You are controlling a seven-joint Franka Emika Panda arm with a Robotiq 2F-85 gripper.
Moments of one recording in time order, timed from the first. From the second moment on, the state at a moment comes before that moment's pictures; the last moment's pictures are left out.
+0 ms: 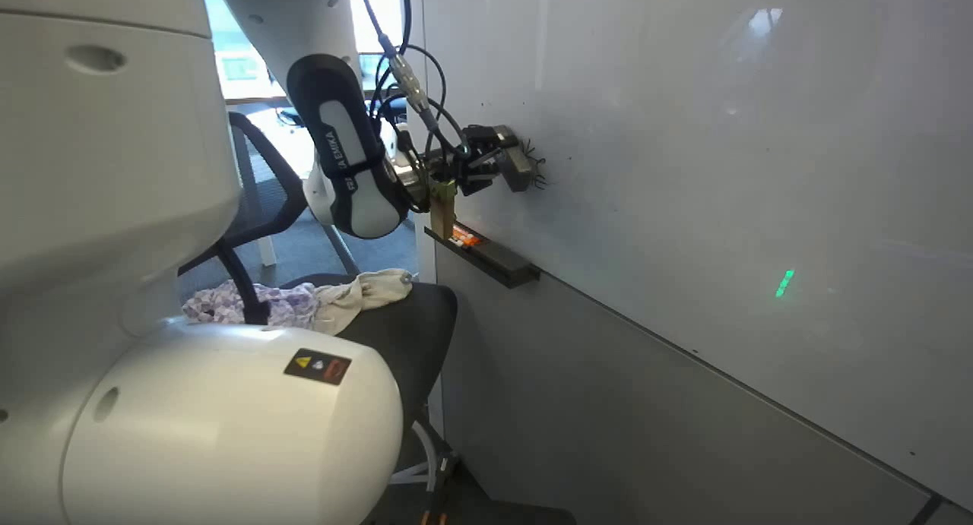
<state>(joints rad) 0.09 0.11 0.11 -2.39 -1.99 1.67 1.46</state>
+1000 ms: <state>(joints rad) 0.13 0.27 0.16 -2.17 -1.99 1.68 1.42</state>
